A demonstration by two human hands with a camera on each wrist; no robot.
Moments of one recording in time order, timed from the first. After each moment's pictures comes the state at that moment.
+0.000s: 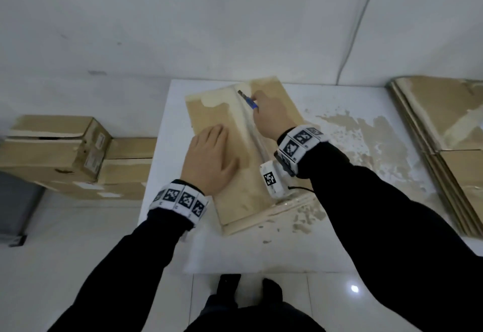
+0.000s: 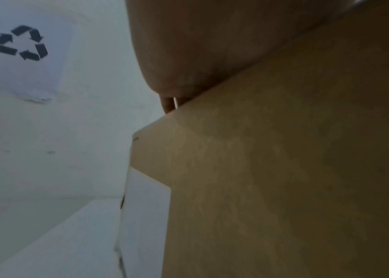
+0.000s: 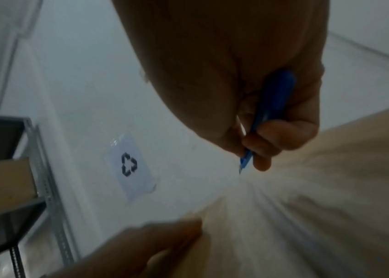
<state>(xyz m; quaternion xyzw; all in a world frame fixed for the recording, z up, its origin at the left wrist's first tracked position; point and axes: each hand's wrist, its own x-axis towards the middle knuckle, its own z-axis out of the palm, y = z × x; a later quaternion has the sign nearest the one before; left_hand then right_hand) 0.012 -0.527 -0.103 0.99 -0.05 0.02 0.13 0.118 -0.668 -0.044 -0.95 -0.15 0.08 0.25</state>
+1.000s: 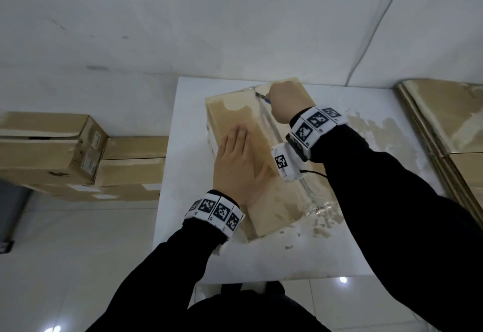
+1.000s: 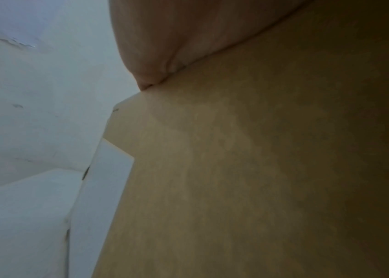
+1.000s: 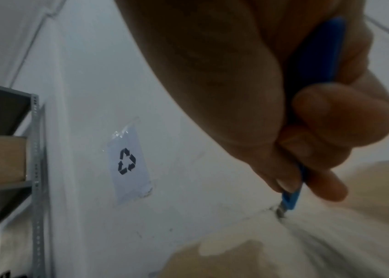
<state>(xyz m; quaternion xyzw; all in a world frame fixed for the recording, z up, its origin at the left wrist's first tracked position) 0.016 -0.528 -0.116 0.98 -0.04 0.06 0.17 0.139 -0.618 -0.013 -0.98 -0.18 0.09 -0.05</state>
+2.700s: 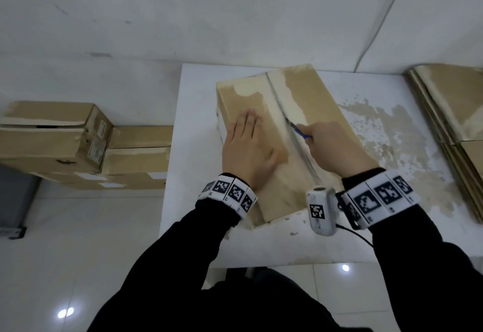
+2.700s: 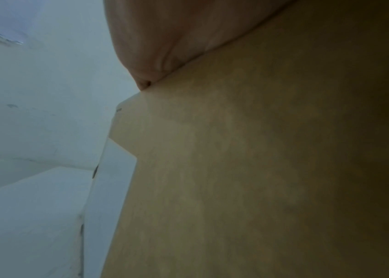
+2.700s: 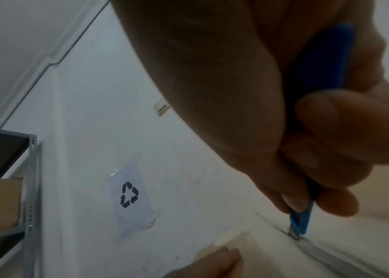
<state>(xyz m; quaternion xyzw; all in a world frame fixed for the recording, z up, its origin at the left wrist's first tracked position) 0.020 -0.534 -0.110 0.99 -0.02 0.01 0.17 0.051 -0.681 -0.029 -0.97 -0.17 0.16 -0.03</state>
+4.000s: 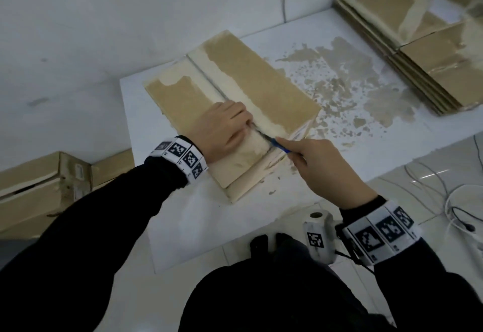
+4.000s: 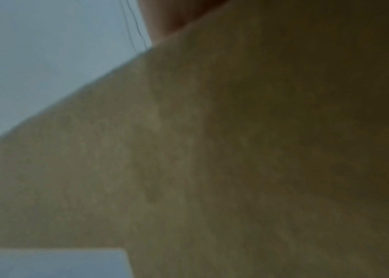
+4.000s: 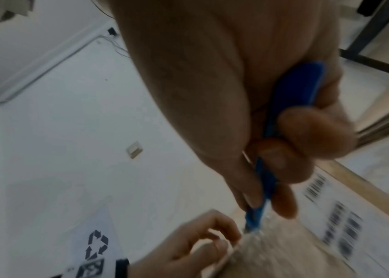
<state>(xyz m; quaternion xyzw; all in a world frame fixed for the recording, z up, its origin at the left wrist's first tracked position) 0.034 -0.561 -0.095 0.88 -0.46 0.04 0.08 -0.089 -0.763 -0.068 -0.96 -0.03 0.06 0.27</state>
